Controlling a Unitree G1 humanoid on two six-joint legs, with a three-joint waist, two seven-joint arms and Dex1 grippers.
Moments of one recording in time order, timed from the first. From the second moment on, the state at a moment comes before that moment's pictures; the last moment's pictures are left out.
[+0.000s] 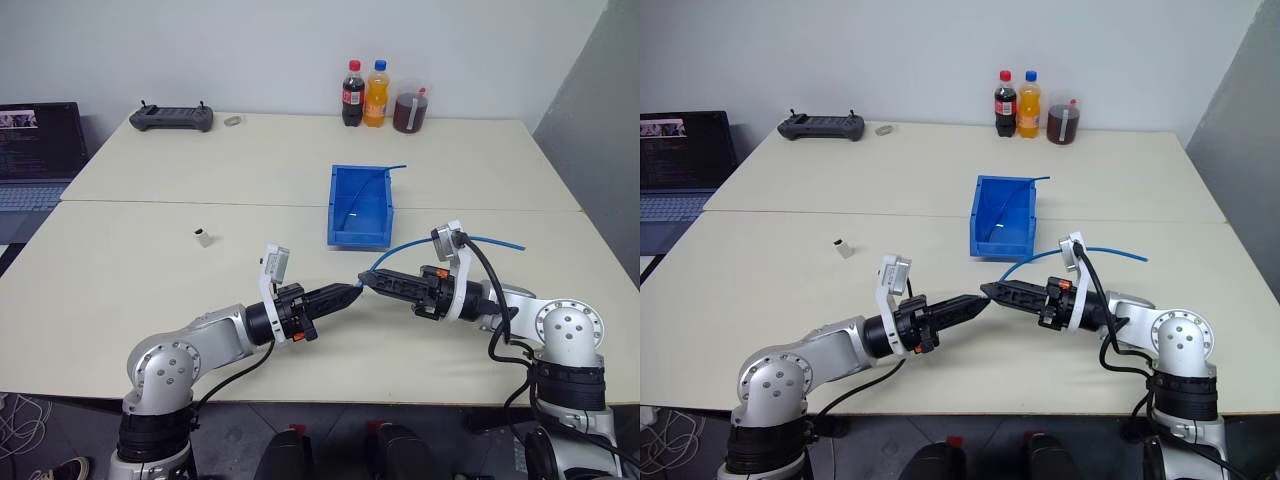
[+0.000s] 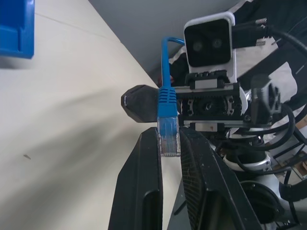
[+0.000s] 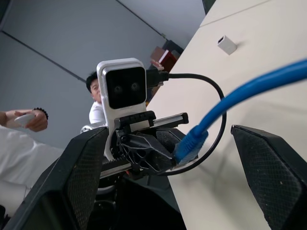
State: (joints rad) left arm -0.22 0.35 0.12 -0.40 -1.16 1.11 -0.47; right arm -0.43 -0.35 -0.19 -0.19 1.27 1.32 0.48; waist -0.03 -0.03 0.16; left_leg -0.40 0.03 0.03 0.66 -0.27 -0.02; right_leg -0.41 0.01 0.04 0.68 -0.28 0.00
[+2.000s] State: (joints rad) left arm -0.04 0.66 0.13 -0.58 -0.99 0.92 -0.51; right arm -0.50 -0.50 -0.14 -0.10 1.25 1.29 0.61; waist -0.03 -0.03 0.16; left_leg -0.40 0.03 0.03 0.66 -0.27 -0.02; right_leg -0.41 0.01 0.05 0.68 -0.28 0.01
